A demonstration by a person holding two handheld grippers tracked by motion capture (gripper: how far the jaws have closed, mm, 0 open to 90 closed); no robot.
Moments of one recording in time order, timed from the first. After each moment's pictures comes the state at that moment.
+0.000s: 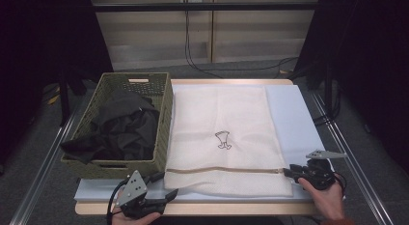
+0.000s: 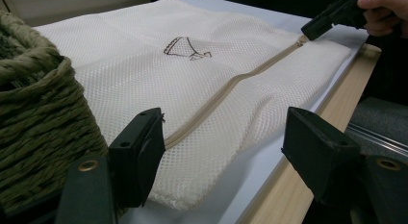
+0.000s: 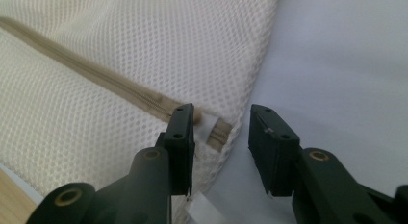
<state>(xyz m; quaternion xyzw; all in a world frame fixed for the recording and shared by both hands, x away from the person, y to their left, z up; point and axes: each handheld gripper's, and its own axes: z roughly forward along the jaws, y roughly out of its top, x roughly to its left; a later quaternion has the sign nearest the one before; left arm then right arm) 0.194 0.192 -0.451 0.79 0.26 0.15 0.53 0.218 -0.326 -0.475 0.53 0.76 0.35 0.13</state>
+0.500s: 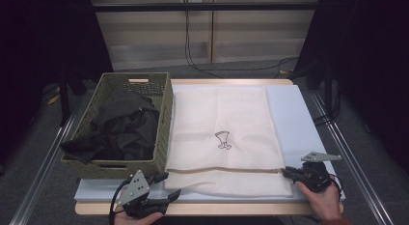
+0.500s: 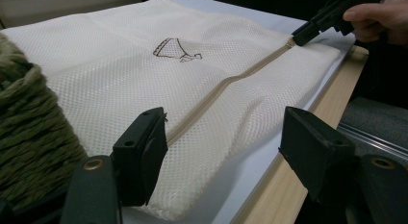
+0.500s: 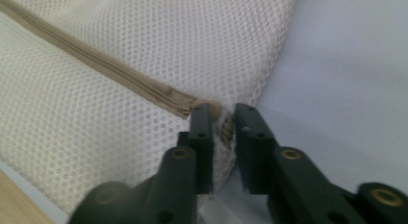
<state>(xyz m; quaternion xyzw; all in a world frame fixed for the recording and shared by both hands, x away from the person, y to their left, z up) 0.196 0.185 -0.451 0.80 0.25 0.13 0.54 0.215 -0.317 -0.477 0.52 0.76 0.35 0.14</state>
